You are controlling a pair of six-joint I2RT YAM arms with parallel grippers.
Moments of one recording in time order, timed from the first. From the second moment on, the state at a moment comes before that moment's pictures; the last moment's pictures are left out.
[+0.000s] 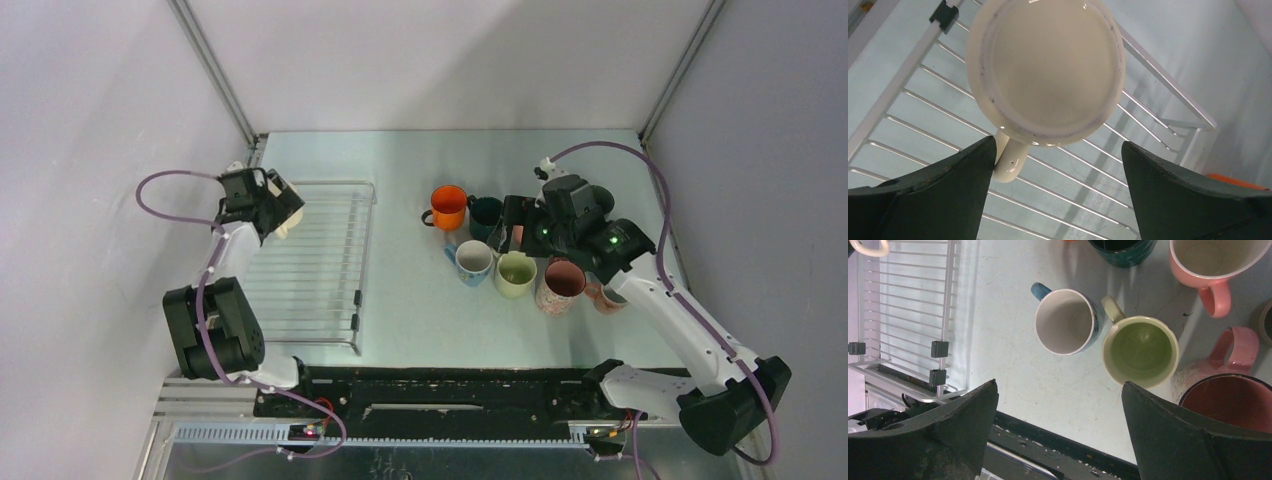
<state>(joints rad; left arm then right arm) 0.24 1.47 1.01 -0.24 0.05 -0.51 0.54 1.14 1.18 -0.77 -0.02 0.54</state>
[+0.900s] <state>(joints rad) 0.13 1.57 1.01 -0.38 -0.20 -0.35 0.54 1.10 1.12 -0.75 -0.02 0.56</state>
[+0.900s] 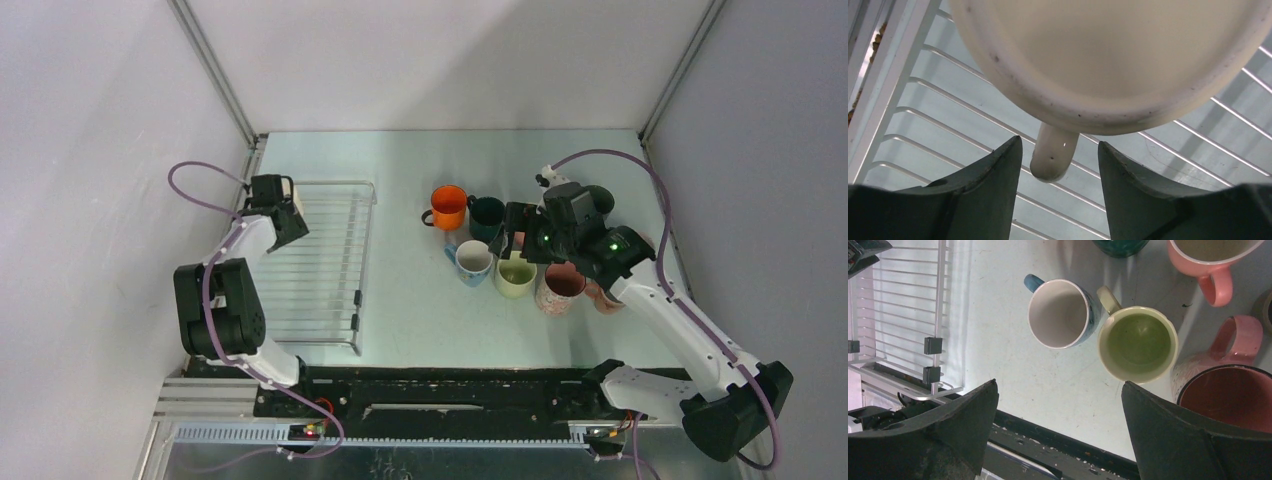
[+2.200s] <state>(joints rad) 0.09 1.60 1.06 -0.30 -0.23 -0.20 0.54 1.10 1.09 -0.72 -0.03 0.56</state>
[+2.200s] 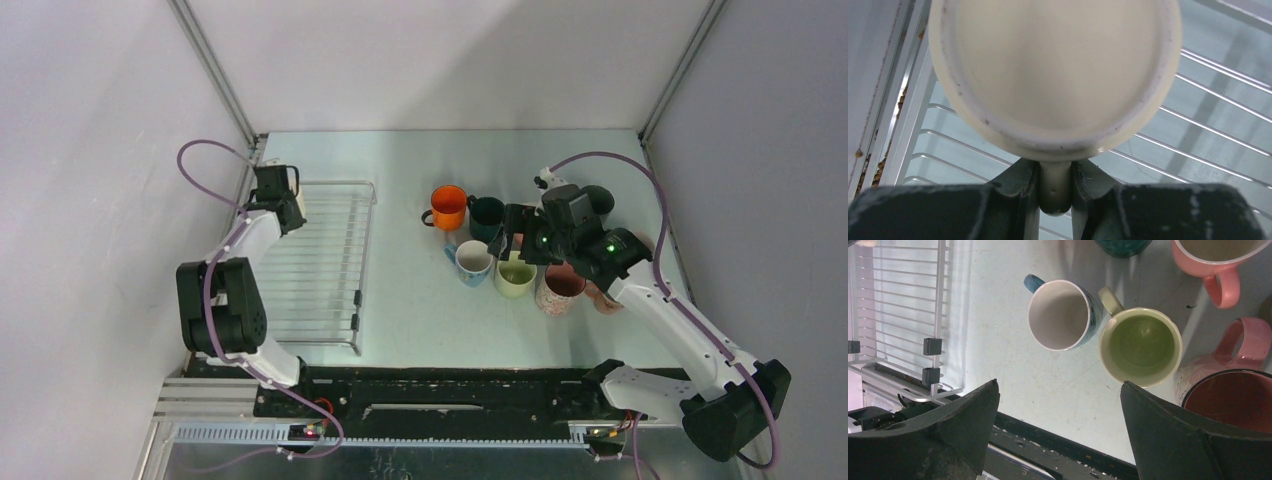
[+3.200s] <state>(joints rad) -0.33 1.39 1.28 -0.63 -0.30 -0.30 0.47 1.08 1.09 -0.56 -0.18 0.65</state>
